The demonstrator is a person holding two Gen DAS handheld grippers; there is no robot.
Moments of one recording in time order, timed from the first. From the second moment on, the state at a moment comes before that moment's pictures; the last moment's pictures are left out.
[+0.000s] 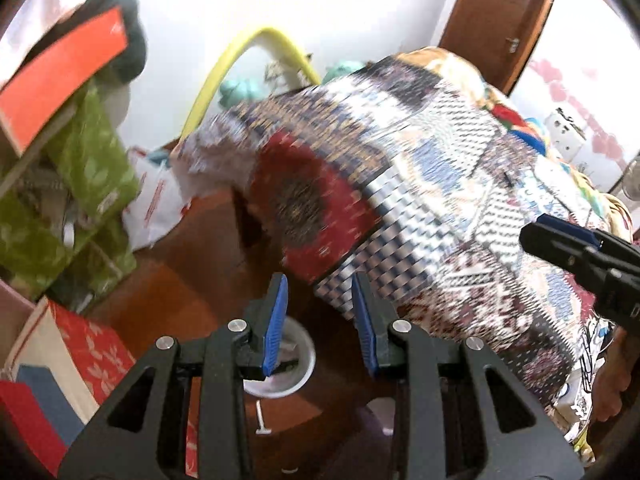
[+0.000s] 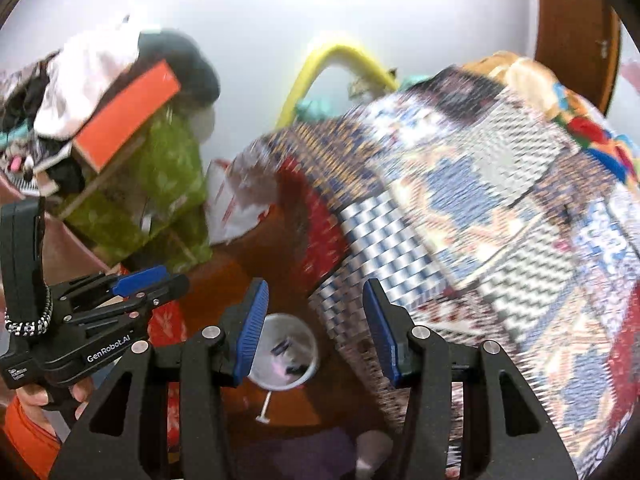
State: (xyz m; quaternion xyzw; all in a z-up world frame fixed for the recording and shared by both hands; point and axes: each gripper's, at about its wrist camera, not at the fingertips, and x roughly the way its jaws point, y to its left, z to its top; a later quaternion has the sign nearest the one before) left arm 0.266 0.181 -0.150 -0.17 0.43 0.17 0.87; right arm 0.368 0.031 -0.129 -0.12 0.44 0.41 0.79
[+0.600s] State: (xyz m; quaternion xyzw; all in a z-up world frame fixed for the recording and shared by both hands) left arm 0.416 0.042 -0.127 -0.11 0.42 0.06 0.90; right arm 0.479 -0.144 -0.101 -0.06 0.39 0.25 0.88
